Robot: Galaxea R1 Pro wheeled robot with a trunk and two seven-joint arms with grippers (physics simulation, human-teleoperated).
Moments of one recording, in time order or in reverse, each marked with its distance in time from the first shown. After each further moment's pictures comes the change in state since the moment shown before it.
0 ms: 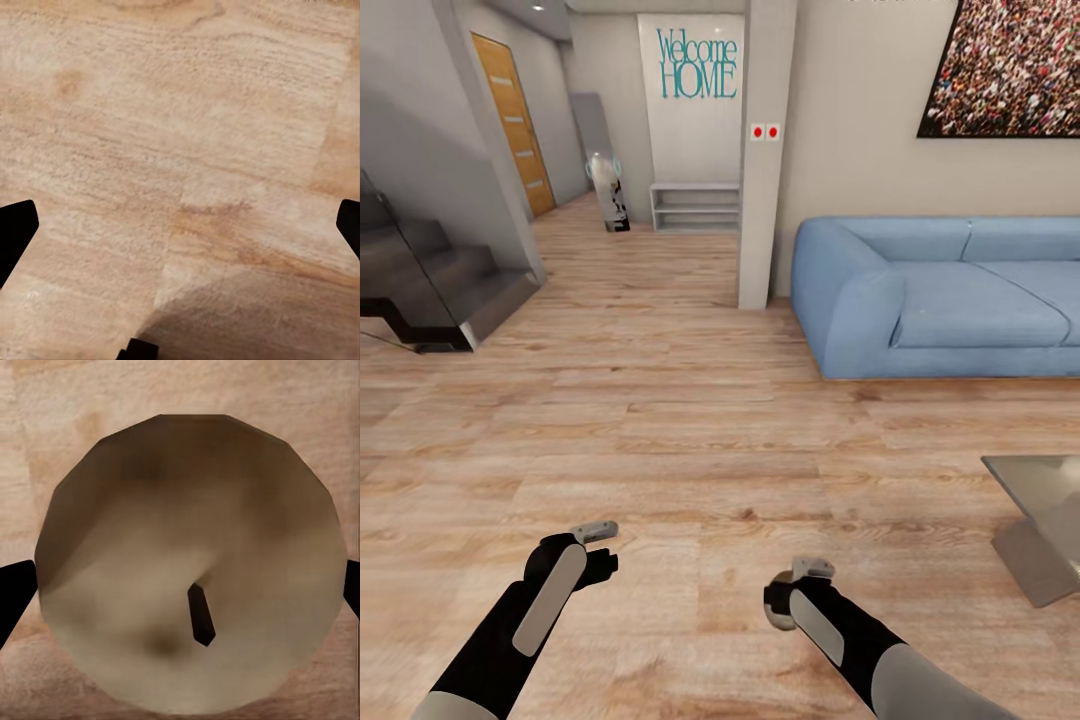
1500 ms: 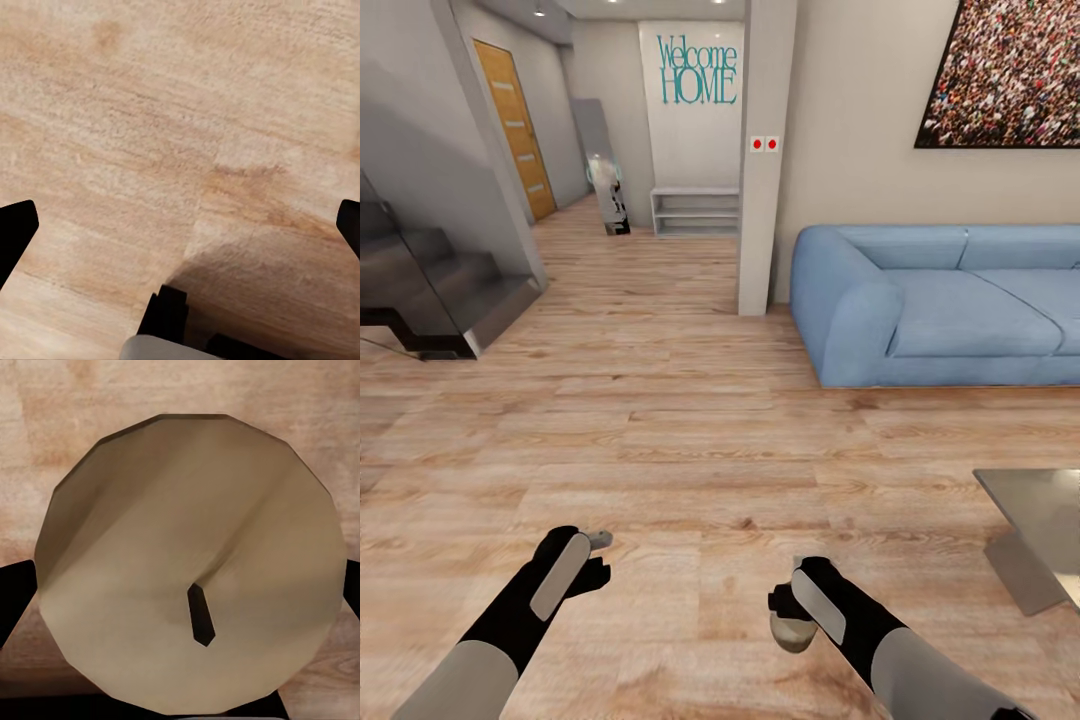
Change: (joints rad) left arm -0.129 -0.001 0.007 0.312 0.012 -0.006 -0.001; right arm -0.029 -0.006 -0.056 -0.032 0.010 0.266 -0.047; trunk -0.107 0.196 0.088
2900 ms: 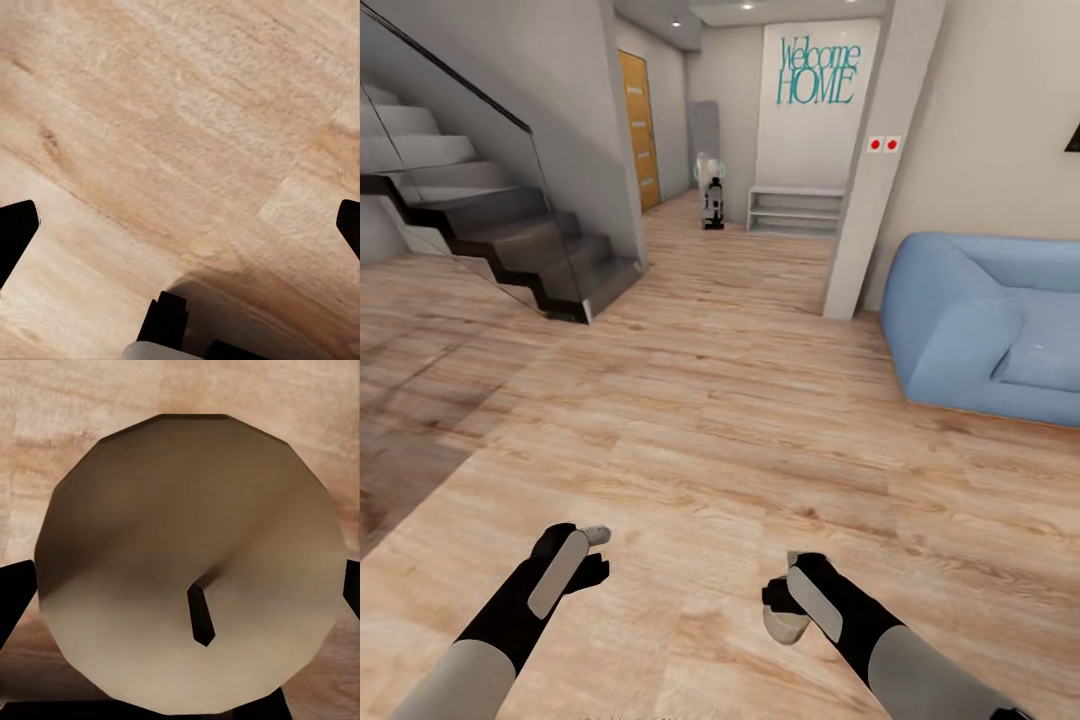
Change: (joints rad) left arm 0.000 0.006 0.003 -0.020 0.000 0.002 0.001; right arm -0.002 0.006 0.010 -0.030 0.005 -0.001 0.009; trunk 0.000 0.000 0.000
